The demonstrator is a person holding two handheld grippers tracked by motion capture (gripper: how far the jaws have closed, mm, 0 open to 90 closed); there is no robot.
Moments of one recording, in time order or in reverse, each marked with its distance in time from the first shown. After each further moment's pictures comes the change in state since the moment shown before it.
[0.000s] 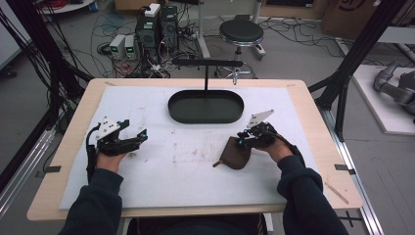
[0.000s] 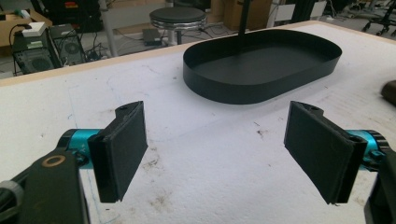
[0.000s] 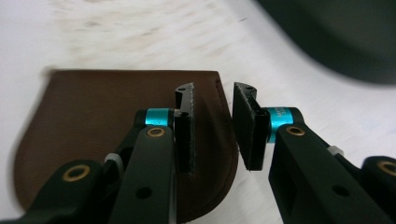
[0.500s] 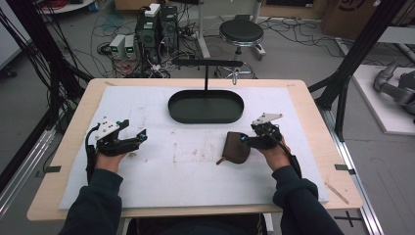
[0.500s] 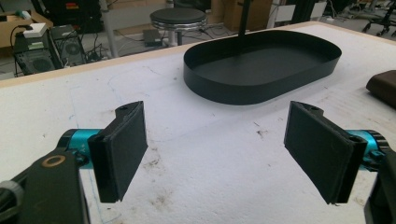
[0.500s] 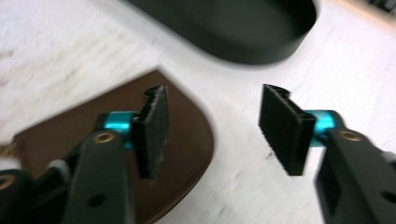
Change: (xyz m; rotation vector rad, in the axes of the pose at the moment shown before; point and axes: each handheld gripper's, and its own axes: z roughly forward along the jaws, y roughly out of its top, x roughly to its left) left arm 0.000 0.000 -0.002 -0.003 0.002 0.001; right arm 0.024 -0.003 -0.018 -0.037 -0.322 0.271
